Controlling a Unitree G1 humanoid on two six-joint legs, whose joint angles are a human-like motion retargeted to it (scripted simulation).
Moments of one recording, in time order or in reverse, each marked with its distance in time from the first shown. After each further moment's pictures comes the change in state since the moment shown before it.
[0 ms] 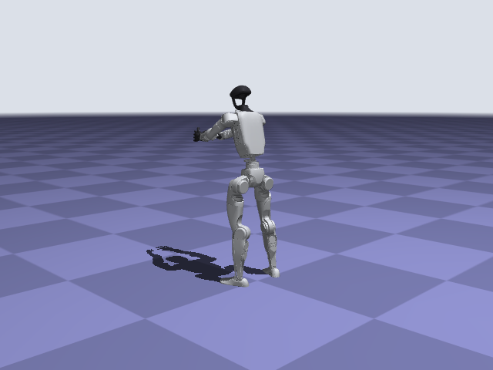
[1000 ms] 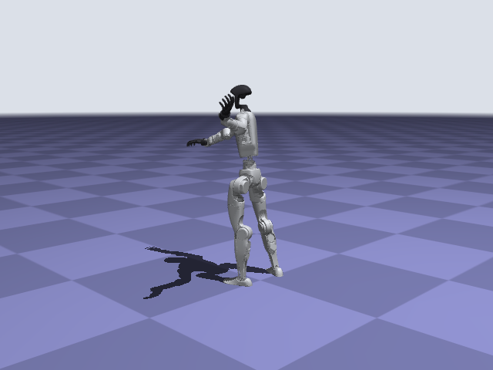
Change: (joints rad) left arm 1.325 0.827 1.656 -0.282 -0.405 -0.398 0.351; right arm 0.431 -0.443 -0.293 0.049 0.101 0.004 0.046; waist 0.458 0.017 -0.146; left_leg 0.018 -0.055 -0.221 0.000 -0.014 0.006; right_leg 0.138 -0.080 -0.247 0.089 -0.122 -0.055
